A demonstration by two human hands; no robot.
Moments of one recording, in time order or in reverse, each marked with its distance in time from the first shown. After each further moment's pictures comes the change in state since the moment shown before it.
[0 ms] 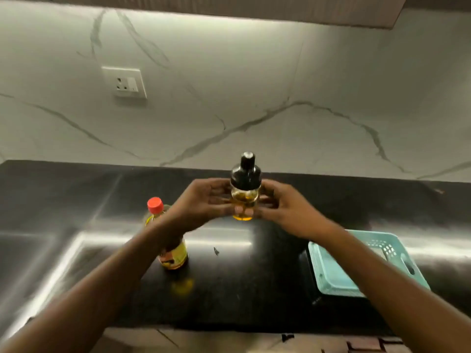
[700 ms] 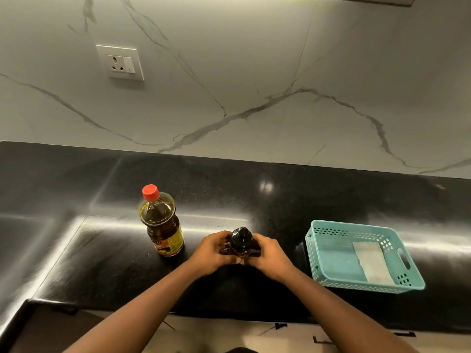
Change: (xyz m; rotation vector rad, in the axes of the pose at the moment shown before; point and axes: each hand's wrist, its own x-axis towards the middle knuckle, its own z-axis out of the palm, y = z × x) left_hand -0.049 -0.189 0.082 0.010 -0.014 -0.364; right_hand -0.048 0.152 0.098 -0.136 0.008 0.348
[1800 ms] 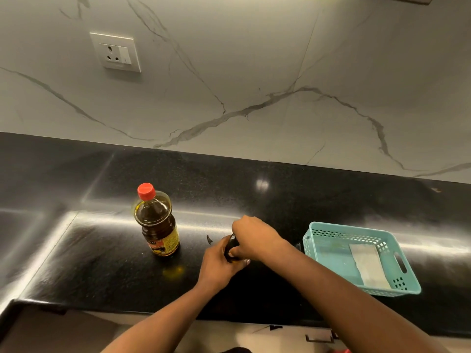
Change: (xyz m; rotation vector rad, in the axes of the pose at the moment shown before) left_hand -0.011 0.002 0.056 0.127 0.309 0.025; right_hand 0.033 -0.108 -0.023 -0.957 -0.259 -0.088
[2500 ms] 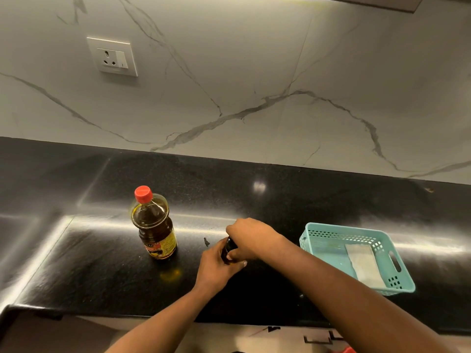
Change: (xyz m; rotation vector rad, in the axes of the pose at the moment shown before) left_hand -0.002 0.004 0.000 0.011 0.008 -0.021; right_hand -0.002 0.000 -0.008 -0.085 -0.085 -0.075
